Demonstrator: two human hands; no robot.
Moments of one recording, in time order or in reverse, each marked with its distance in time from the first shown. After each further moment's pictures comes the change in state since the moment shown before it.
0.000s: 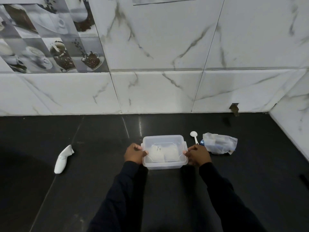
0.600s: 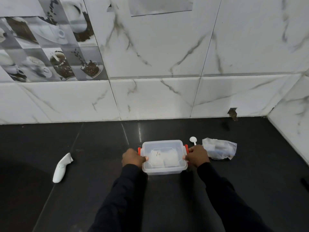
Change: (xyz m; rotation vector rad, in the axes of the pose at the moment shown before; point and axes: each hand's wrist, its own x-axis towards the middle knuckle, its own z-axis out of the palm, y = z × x) left_hand 0.006 0.016 -0.004 0.432 0.053 0.045; right_hand 0.010 -0.020 0.000 -0.337 0.030 -0.105
